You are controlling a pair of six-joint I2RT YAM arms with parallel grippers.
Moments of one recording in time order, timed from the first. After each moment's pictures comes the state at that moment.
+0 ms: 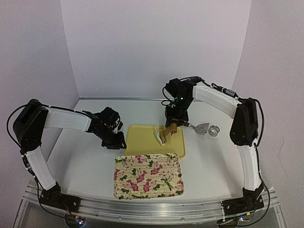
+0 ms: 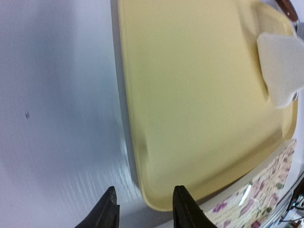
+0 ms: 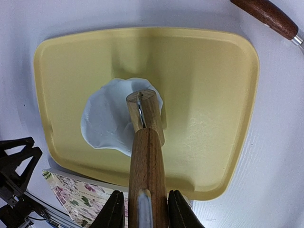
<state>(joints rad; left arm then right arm) -0.65 1.77 1.09 -0.42 0.18 -0.57 0.66 2.23 2.14 -1.22 -0.16 0.65</state>
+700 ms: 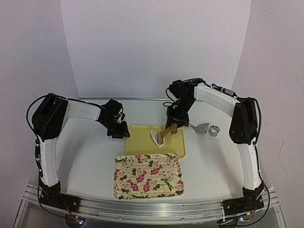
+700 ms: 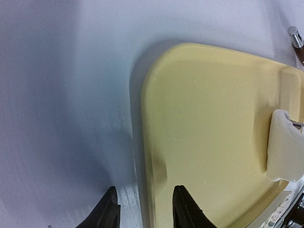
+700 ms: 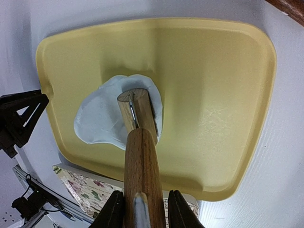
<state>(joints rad) -0.54 2.04 1.35 -0.39 0.24 -0.52 0.61 2.27 2.12 -1.20 -0.28 0.65</state>
